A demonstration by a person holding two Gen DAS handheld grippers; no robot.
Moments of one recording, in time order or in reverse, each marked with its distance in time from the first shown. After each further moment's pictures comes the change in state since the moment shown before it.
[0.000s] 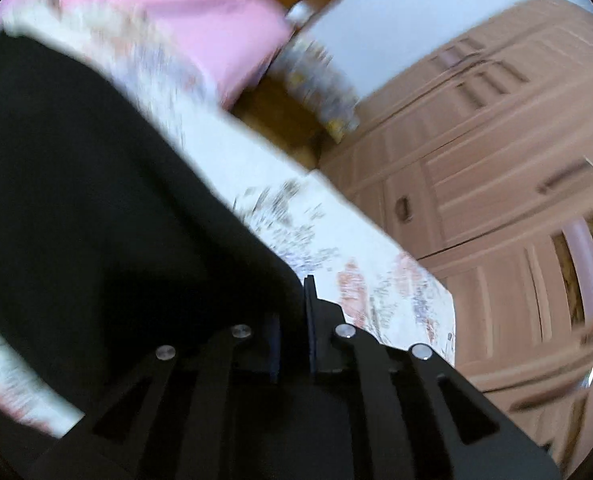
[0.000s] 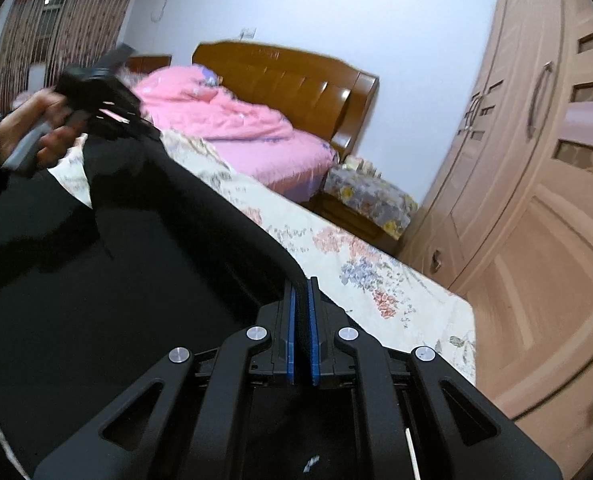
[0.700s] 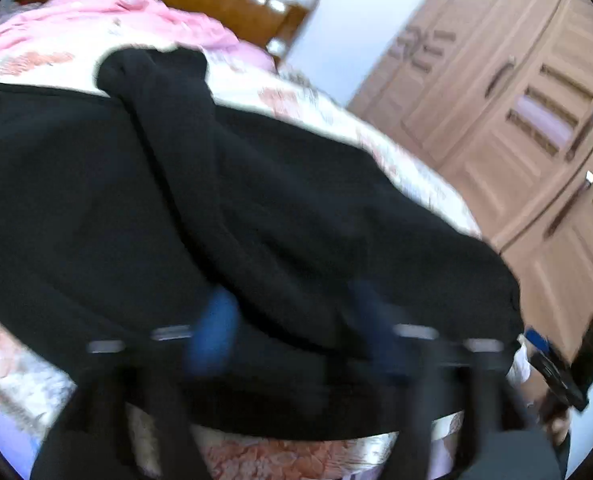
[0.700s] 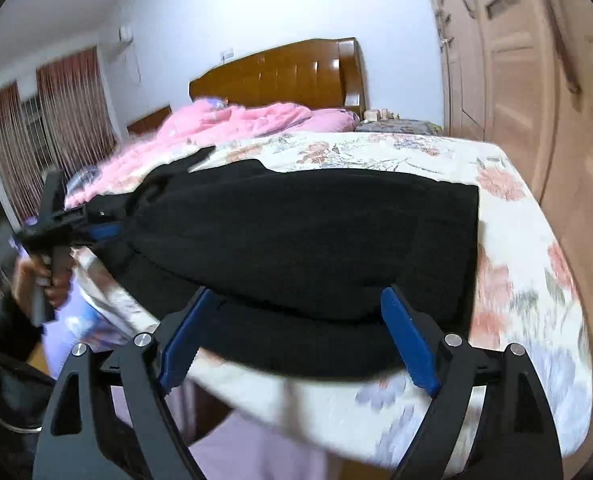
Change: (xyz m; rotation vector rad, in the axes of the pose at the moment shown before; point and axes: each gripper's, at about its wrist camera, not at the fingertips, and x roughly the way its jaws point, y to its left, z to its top) left arm -0.173 0.089 -0.291 0.202 -0.159 0.055; right arm -0.133 0.072 -0.145 0.431 0.044 0.224
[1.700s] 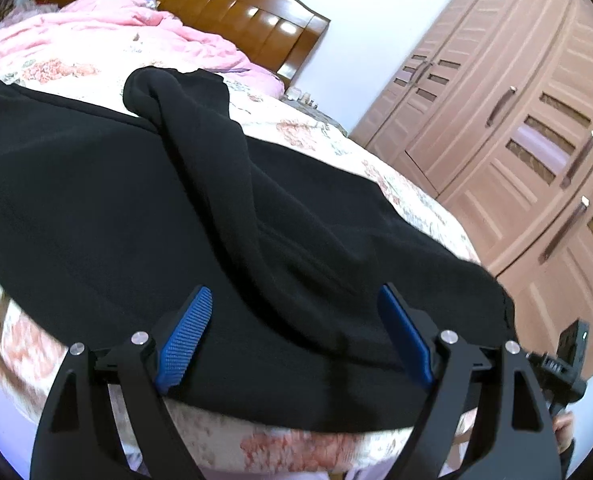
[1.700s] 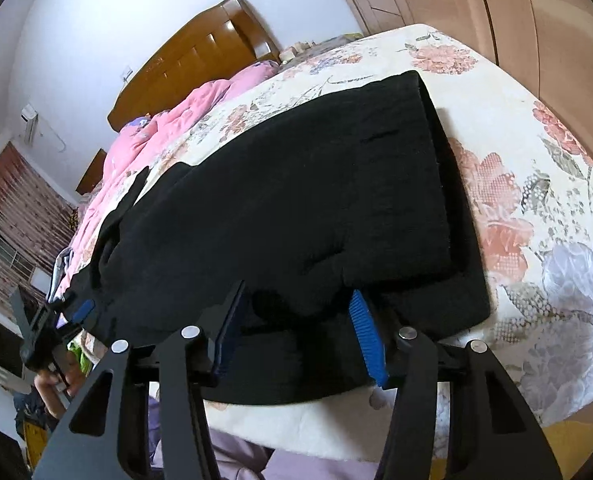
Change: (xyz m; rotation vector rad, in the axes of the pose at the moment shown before) left arm -0.003 0.007 0.024 -0.044 -0.047 0.006; right arm 0.060 -0.052 0.007 0.460 0.162 -0.062
